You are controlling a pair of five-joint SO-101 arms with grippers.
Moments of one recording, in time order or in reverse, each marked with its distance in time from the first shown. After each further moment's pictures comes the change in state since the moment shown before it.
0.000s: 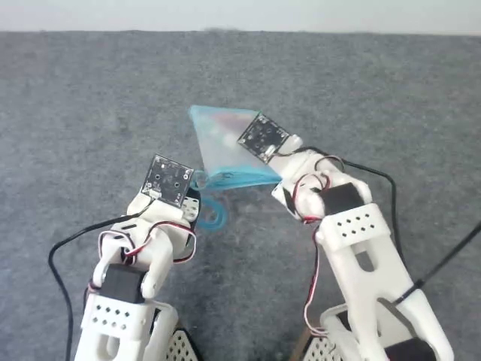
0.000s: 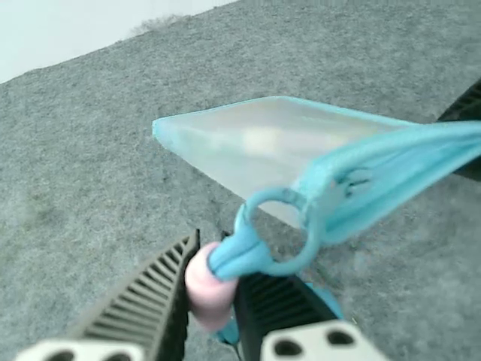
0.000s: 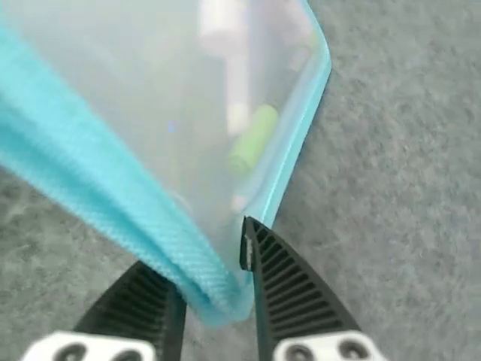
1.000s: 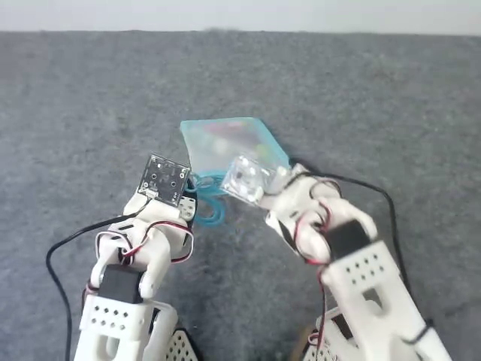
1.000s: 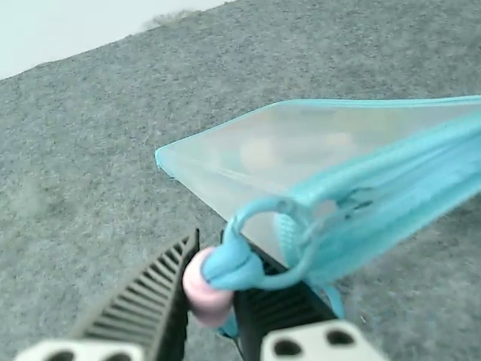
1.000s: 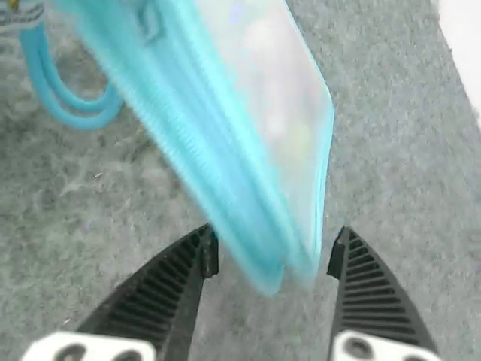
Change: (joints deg) left arm -0.3 -0.1 0.0 0.5 0.0; right arm -10.1 -15.7 5.0 4.7 6.2
